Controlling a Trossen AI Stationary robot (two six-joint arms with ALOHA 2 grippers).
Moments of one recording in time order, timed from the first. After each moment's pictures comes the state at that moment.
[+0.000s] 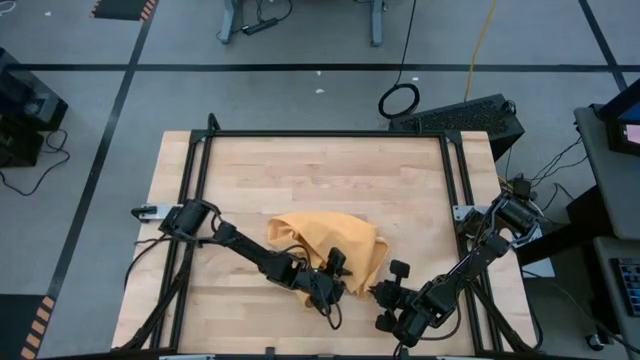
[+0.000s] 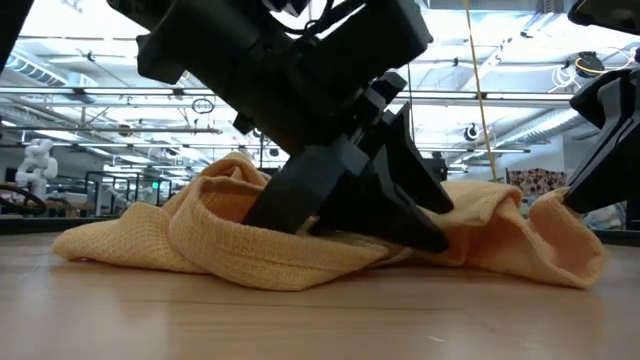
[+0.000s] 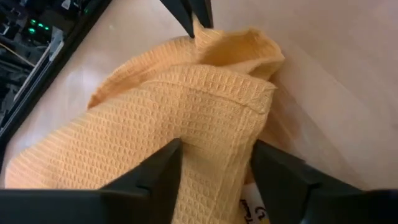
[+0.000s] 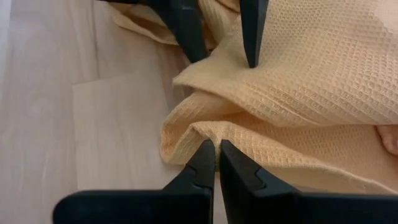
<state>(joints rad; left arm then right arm) -0.41 2.15 1.28 0.20 -0.38 0.51 0.84 1.82 1.00 -0.41 0.73 1.01</state>
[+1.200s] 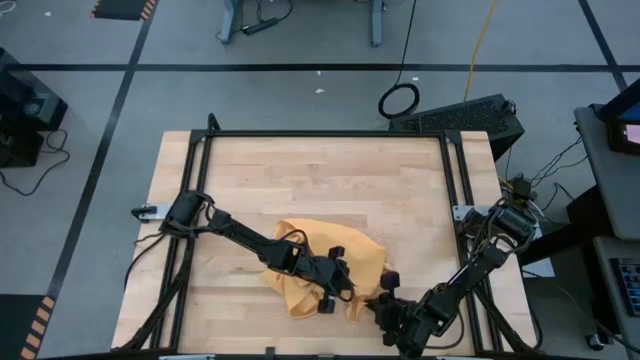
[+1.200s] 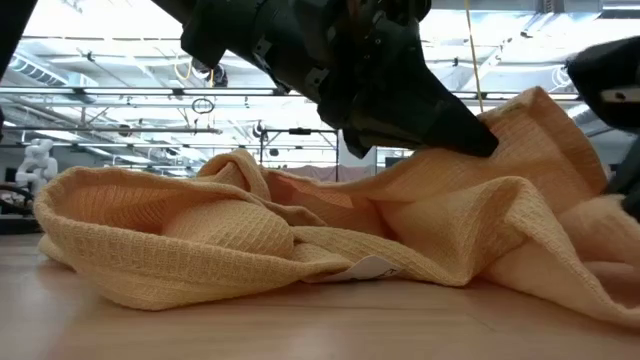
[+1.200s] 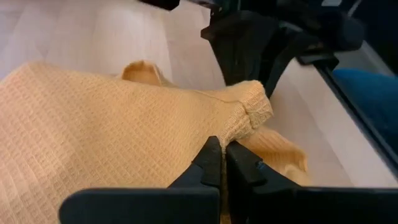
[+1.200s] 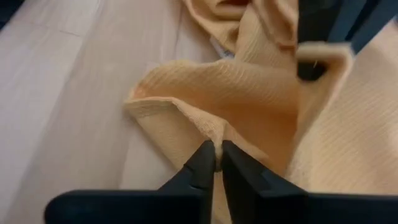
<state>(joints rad) -0.34 2.08 1.28 0.26 -0.03 -0.16 0.89 1.89 1.00 -0.20 0.78 0.54</state>
